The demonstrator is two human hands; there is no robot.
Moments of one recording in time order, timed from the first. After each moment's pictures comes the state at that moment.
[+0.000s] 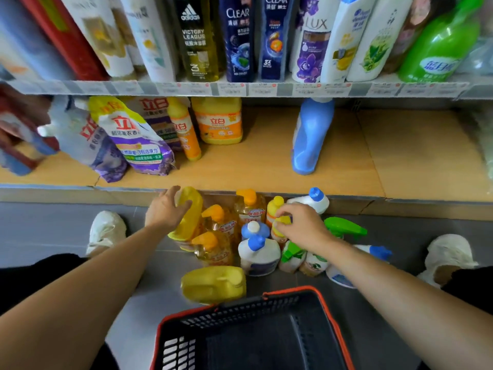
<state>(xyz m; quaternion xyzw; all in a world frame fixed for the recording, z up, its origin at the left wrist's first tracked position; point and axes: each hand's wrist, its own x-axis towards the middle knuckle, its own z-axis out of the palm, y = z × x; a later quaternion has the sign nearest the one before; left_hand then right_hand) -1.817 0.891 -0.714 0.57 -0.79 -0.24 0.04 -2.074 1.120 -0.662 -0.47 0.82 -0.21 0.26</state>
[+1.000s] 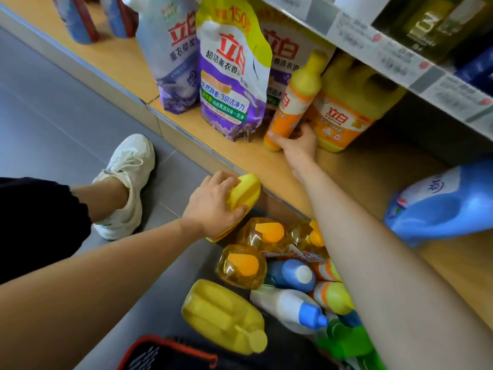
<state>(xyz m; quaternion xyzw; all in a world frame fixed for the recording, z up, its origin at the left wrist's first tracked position) -1.805 0.890 -0.778 0.55 -0.77 -0.29 0.16 -2.020 0.776 -0.755 -0.42 0.70 -0.46 0.34</state>
